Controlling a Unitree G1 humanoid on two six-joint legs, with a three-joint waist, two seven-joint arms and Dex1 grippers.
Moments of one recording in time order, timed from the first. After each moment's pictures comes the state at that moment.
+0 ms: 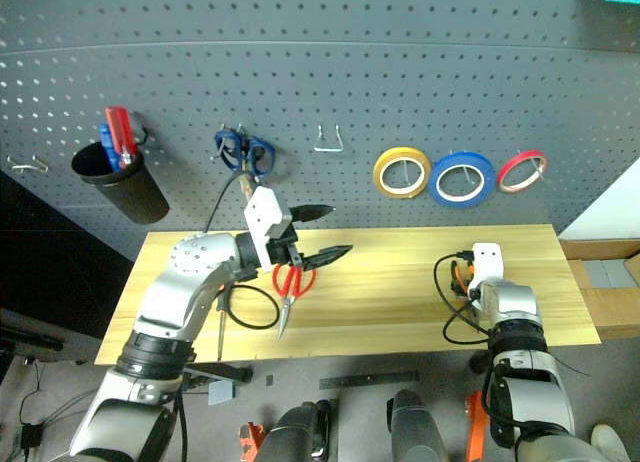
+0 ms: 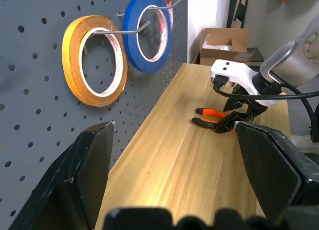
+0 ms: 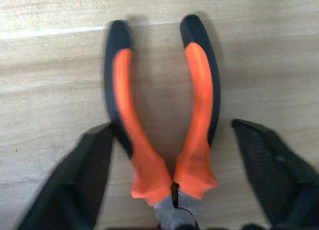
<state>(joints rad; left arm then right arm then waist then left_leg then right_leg) -0.51 0.45 -0.11 -0.01 -0.27 0.25 -0.91 -0.64 -0.31 -0.20 0.63 0.03 0.79 0.15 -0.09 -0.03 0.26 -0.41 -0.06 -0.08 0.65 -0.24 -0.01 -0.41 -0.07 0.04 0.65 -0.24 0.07</state>
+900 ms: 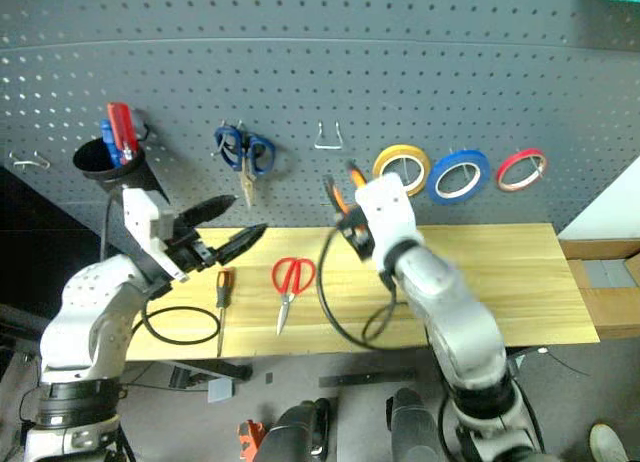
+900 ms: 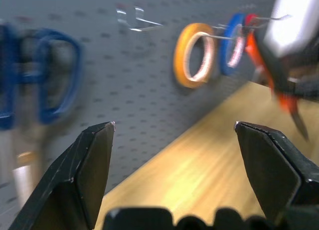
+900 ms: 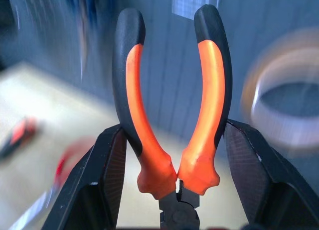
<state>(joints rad) -0.29 0.57 0.27 -0.13 -0.49 0.30 -0.80 -0.63 -0.09 0.23 -0.54 0.07 0.95 0.13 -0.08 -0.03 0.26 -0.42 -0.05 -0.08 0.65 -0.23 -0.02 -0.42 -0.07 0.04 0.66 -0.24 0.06</state>
